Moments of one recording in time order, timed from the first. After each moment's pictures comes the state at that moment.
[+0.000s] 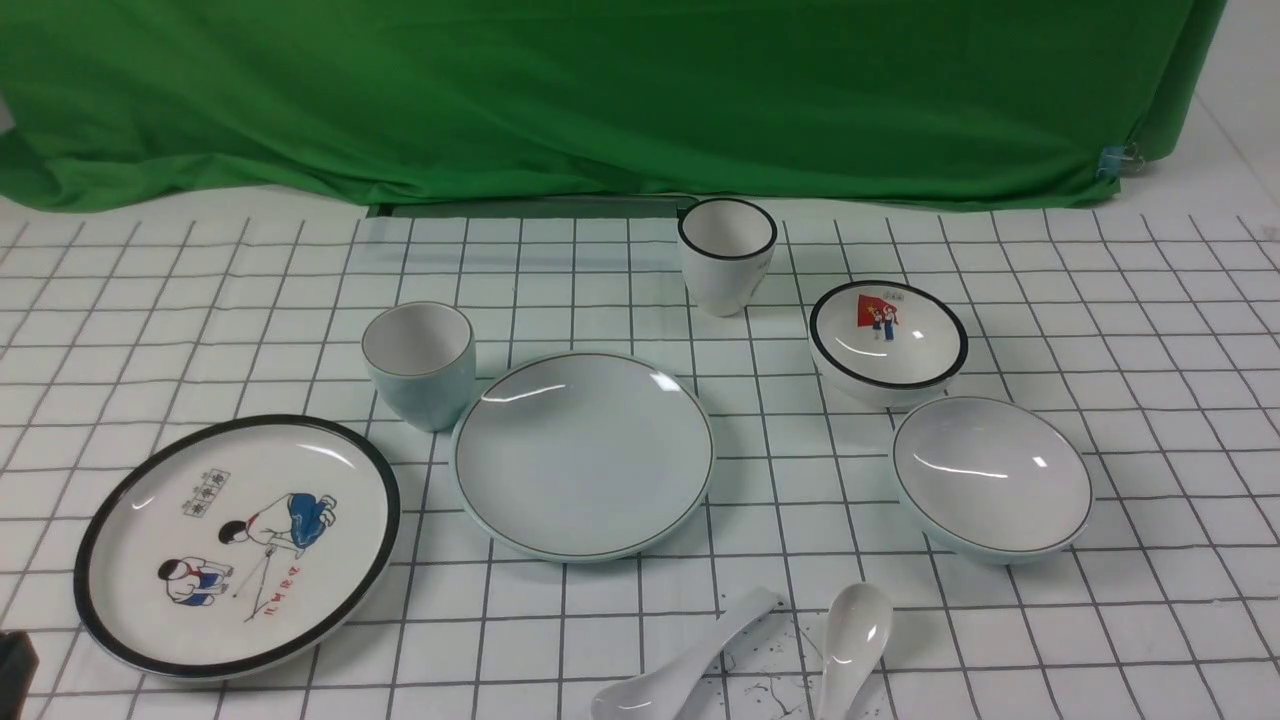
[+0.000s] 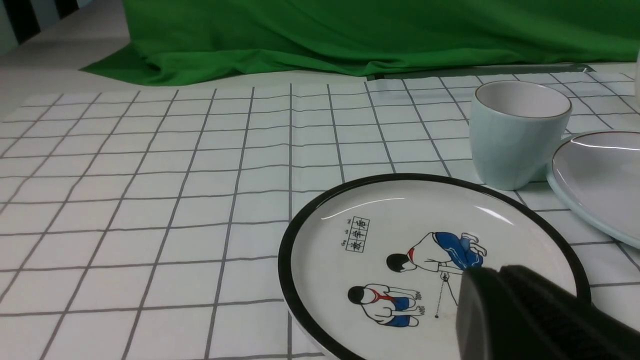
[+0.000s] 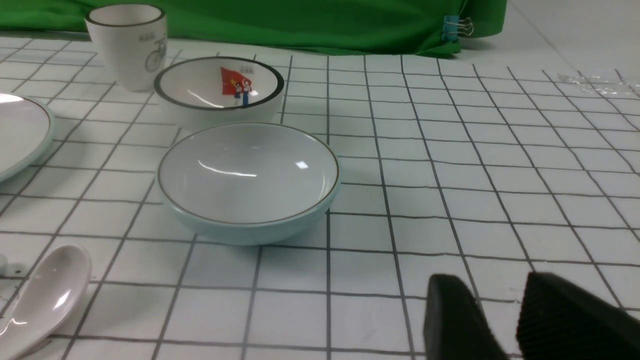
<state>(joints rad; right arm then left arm) 0.08 0.00 0.01 -0.05 0.22 0.06 0.05 0.00 0.01 0.02 0.23 0.03</state>
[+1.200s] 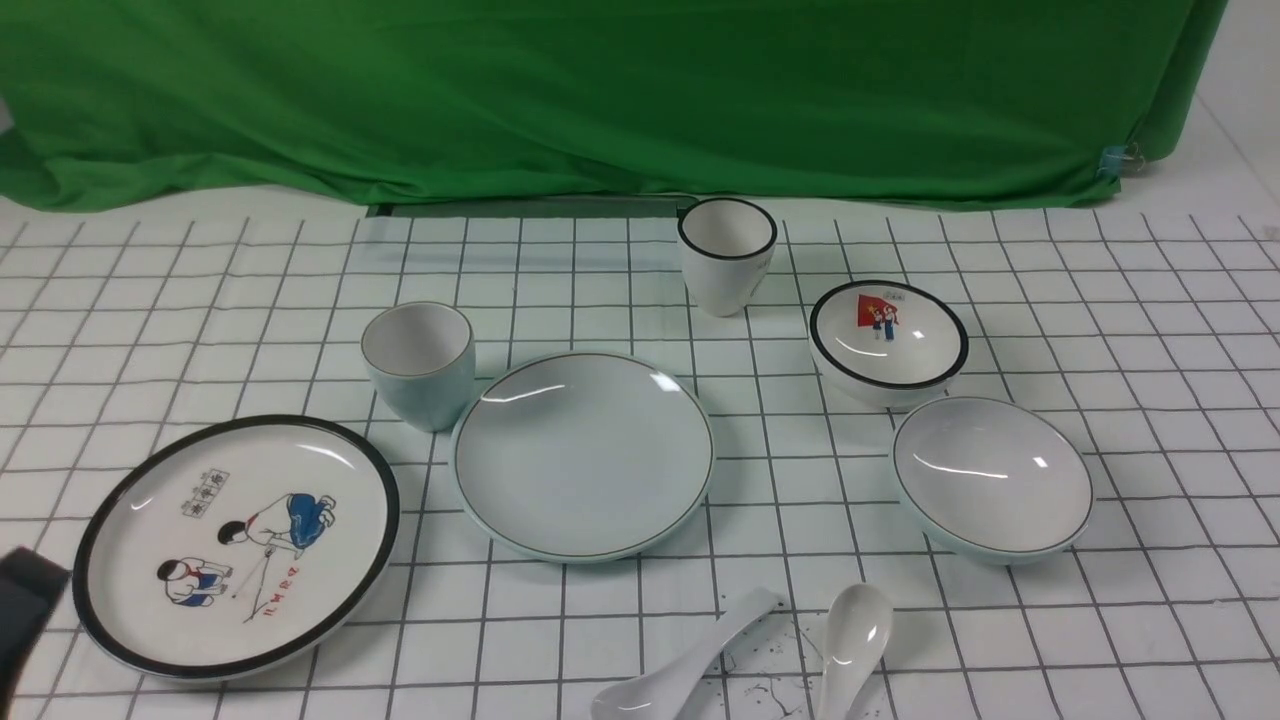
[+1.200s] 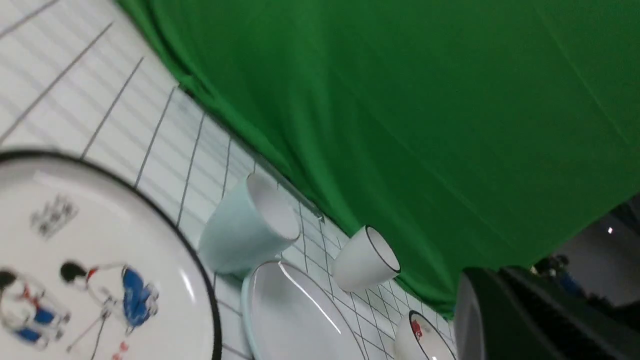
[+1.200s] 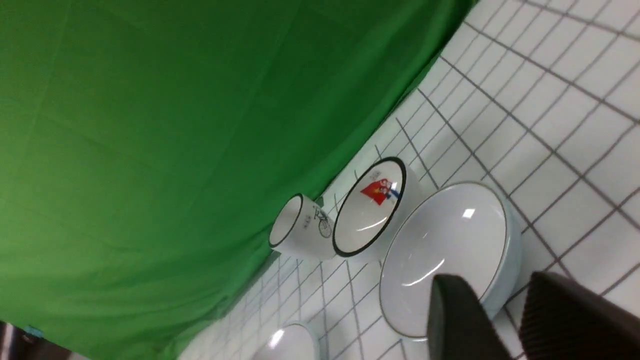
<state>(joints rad) 0.08 0.00 0.01 0.36 0.08 0.58 0.05 0.01 -0.17 -0.78 0.26 0.00</state>
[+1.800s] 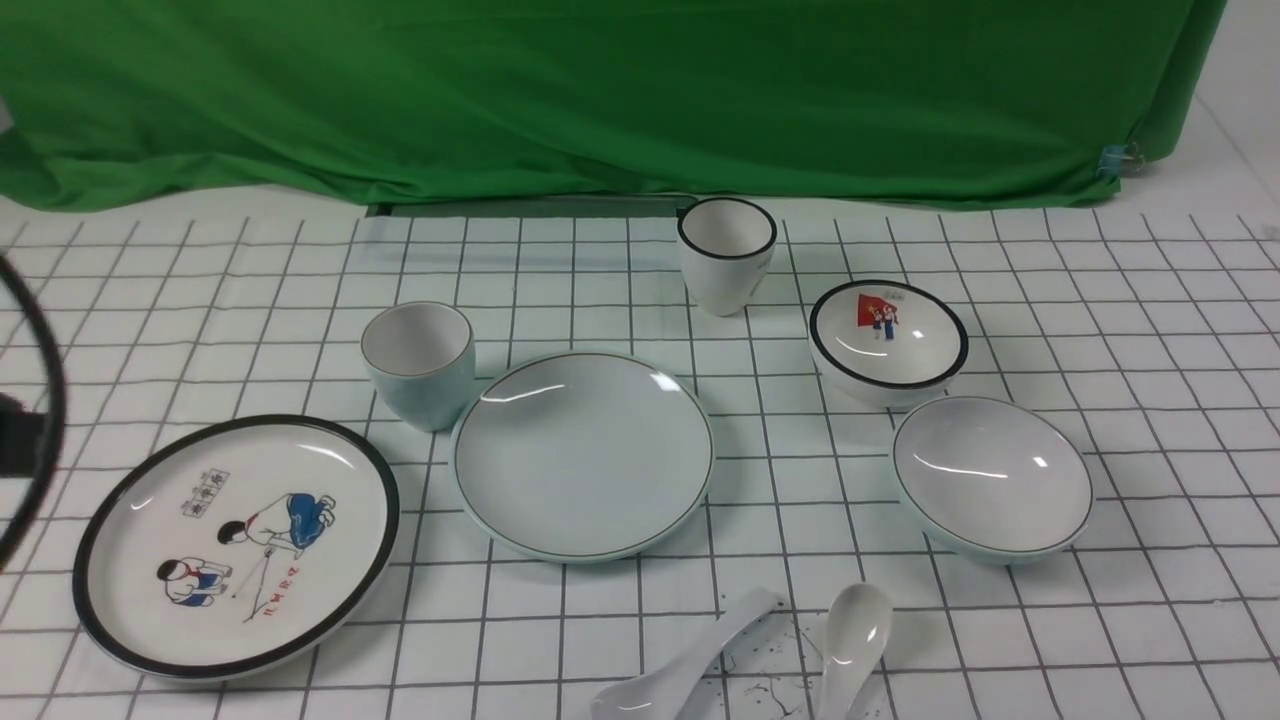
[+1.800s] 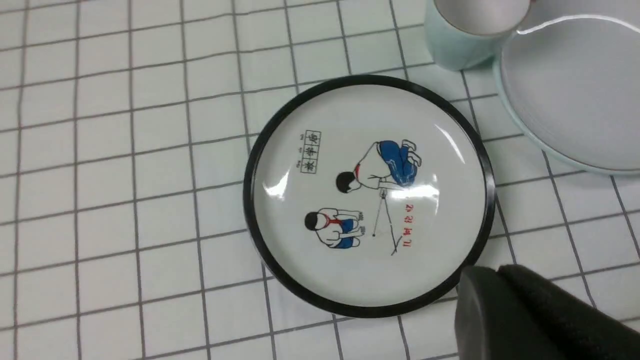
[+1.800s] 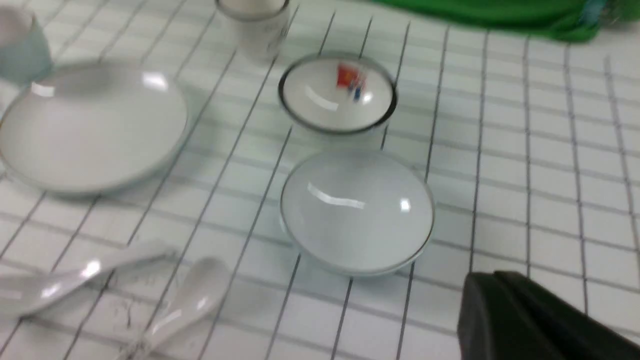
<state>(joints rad) 0.08 0.78 -0.83 0.32 0.78 -0.39 -0.05 0.92 -1.02 -0.06 1.04 0.15</state>
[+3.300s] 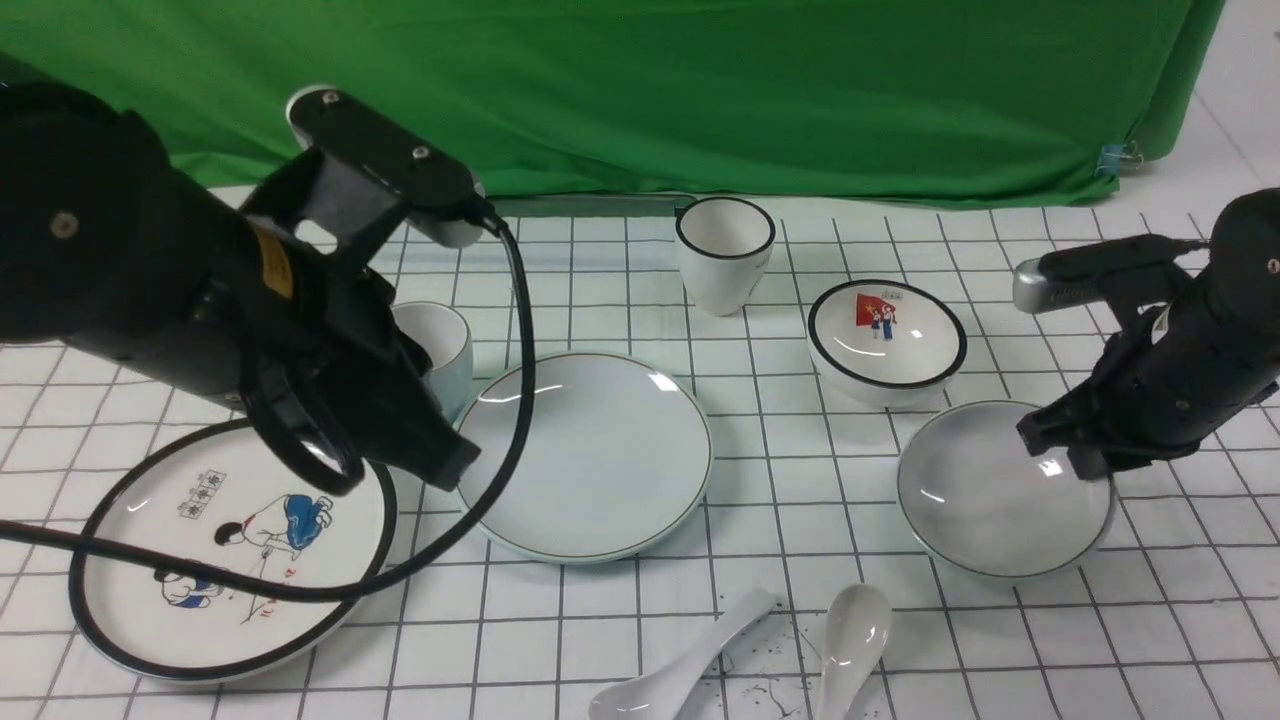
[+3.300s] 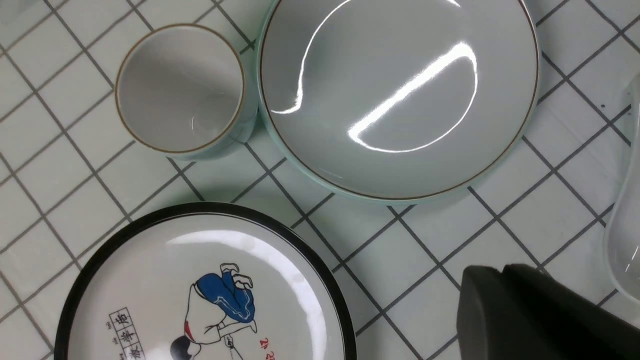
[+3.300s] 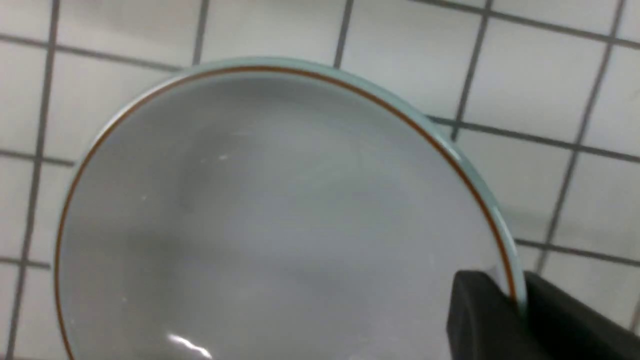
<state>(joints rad) 0.17 1.70 -1.14 0.01 0.70 -0.09 -0.47 1.31 -1.11 0.01 0.87 0.18</state>
